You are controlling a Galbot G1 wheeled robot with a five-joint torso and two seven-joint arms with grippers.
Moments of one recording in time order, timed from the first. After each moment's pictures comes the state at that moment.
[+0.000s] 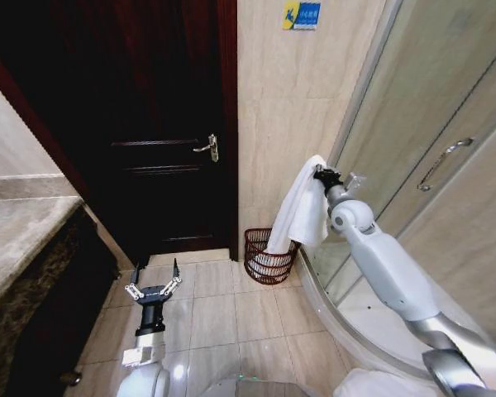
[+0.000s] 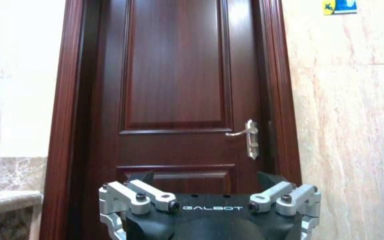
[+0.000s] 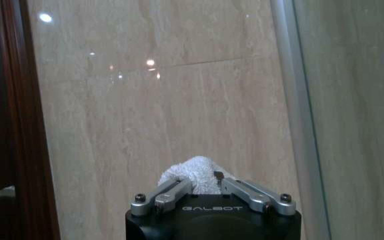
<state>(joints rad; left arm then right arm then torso) 1.77 -1.61 -0.65 -2.07 0.00 -0.52 -0.07 -0.49 1.00 0.10 1.68 0.85 -0.20 0.40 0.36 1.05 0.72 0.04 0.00</state>
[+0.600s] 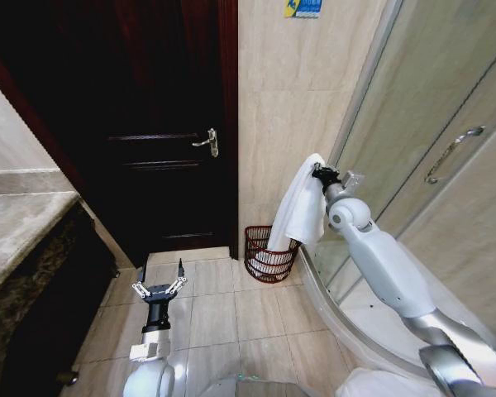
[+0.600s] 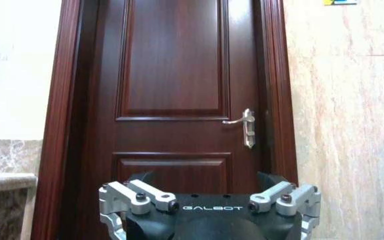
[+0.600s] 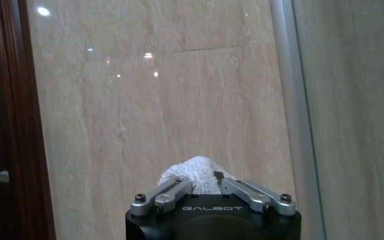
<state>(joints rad) 1.73 -1.61 -0.64 -2.03 -0.03 -0.52 -0.05 -0.49 0.98 0.09 1.69 0.84 -0.21 0.41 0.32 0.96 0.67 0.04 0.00</state>
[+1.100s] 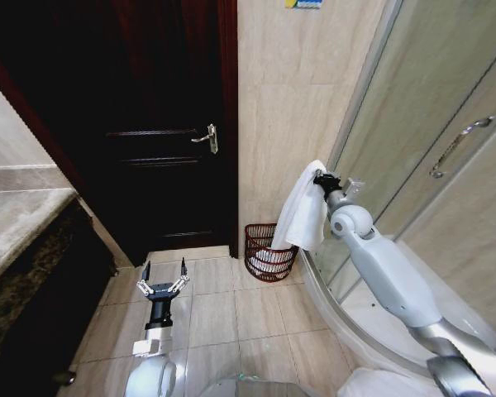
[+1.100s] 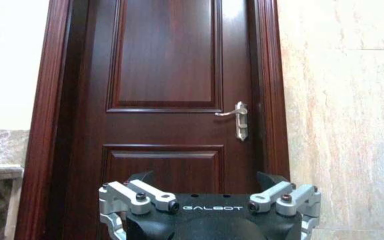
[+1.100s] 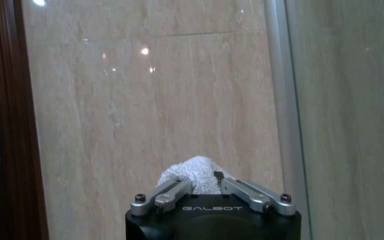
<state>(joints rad) 1.71 -1.60 -0.64 -2.01 -0.03 -0.52 -0.03 -0.55 0.96 0.12 1.72 0.83 -0.21 0.41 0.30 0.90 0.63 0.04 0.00</state>
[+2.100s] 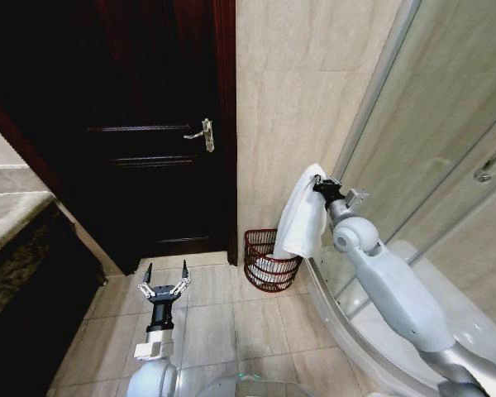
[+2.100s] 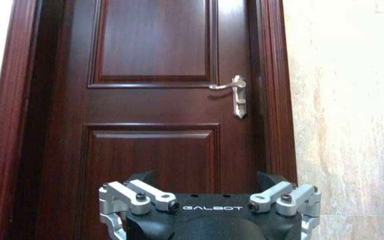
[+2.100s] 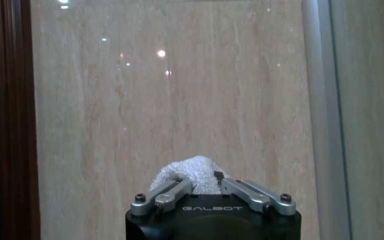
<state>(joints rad) 1.73 -1.61 -0.64 -2.00 -0.02 -0.54 -0.03 -0.66 0.95 0.15 1.86 0.76 -0.21 0.39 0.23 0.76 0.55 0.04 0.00</state>
